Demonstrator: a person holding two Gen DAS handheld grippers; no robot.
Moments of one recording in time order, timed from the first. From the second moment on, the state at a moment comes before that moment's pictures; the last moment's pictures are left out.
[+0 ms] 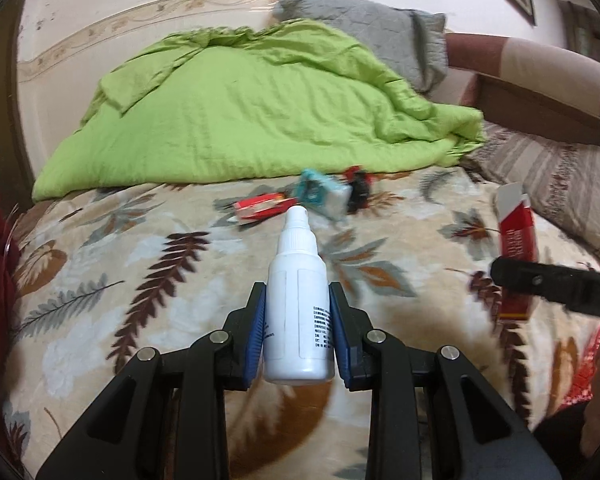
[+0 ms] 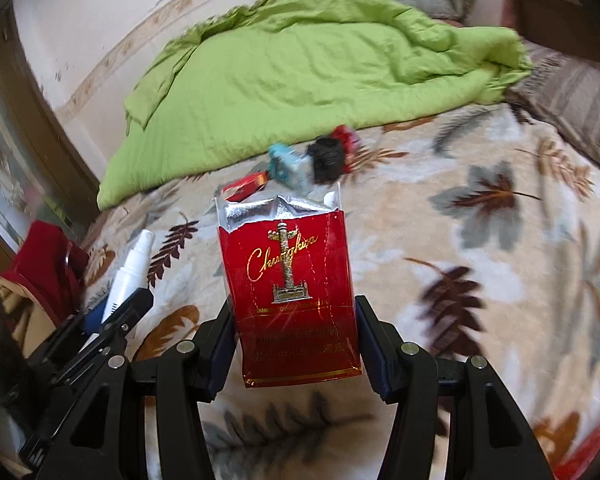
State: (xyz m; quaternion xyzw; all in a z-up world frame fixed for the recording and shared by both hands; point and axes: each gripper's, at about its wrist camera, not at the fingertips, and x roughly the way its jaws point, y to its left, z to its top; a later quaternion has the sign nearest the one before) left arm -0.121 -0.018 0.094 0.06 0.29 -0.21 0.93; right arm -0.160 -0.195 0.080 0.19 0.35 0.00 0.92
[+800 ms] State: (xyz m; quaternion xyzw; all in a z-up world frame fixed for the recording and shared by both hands) left arm -0.313 -0.254 0.129 0.12 0.36 -0.56 0.73; right arm -0.457 -0.386 0.085 0.31 0.31 -0.23 0.87
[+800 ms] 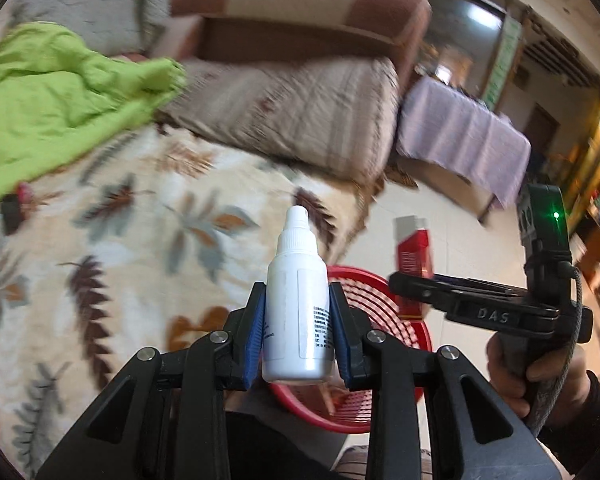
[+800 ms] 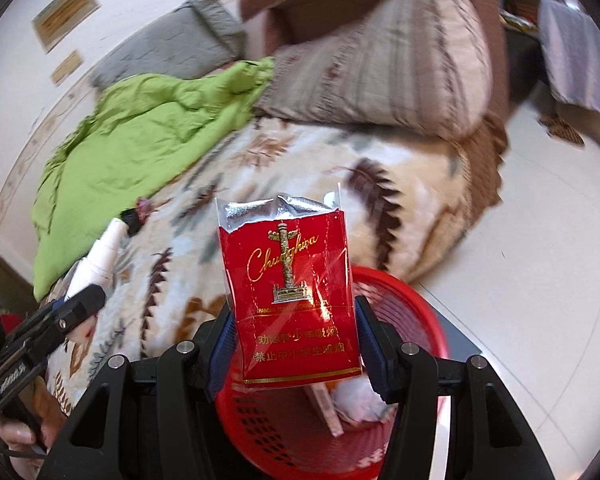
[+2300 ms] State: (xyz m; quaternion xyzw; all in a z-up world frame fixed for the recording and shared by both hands) left arm 0.013 0.014 0.075 -0.01 0.37 -0.17 0.91; right arm -0.055 -0.211 0.109 0.13 0.38 0.07 0.91
